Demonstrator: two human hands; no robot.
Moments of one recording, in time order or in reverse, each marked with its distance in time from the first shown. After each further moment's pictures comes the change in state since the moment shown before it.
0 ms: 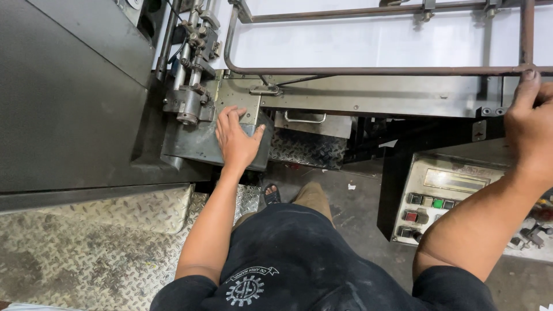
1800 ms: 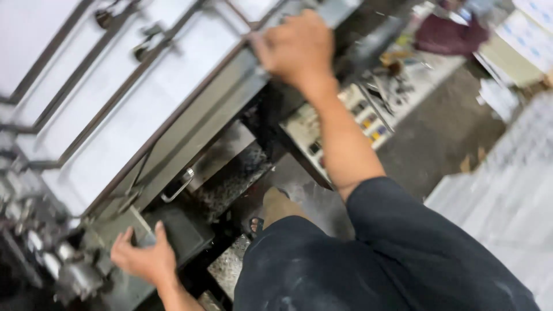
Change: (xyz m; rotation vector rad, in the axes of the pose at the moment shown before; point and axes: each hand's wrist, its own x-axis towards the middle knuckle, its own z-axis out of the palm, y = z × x) left_hand 0.001 -0.065 0.033 0.043 -0.030 0.272; right_hand -0.001 -0.054 -0.042 -0.209 0.360 -0.048
